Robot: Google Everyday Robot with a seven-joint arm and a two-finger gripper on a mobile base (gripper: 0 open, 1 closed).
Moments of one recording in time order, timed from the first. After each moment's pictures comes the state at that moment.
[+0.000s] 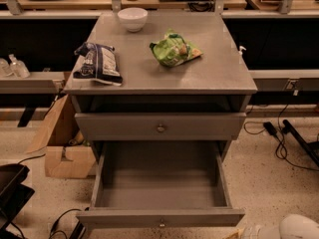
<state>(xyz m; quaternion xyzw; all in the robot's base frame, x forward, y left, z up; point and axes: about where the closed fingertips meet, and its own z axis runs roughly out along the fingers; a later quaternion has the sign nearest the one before) 0.319 -0.228 0.435 -0.53 0.80 0.17 0.22</state>
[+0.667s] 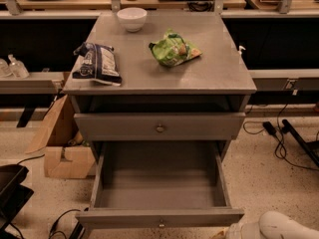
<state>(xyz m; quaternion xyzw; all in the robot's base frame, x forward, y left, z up) 0.345 -0.208 0.339 -0.53 0.78 0.23 0.22</state>
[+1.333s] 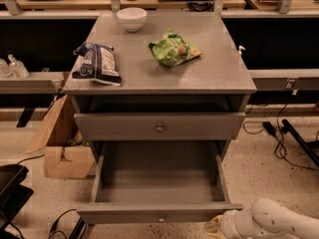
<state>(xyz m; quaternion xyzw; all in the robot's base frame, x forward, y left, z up) 0.388 -0.197 0.338 -0.56 0.76 0.21 0.24</state>
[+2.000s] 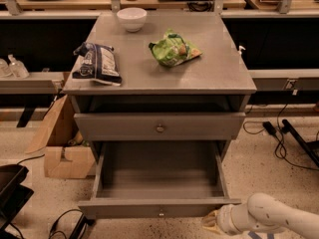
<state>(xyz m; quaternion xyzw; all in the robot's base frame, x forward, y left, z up) 0.409 -0.191 0.332 -0.57 0.76 0.21 0.25</state>
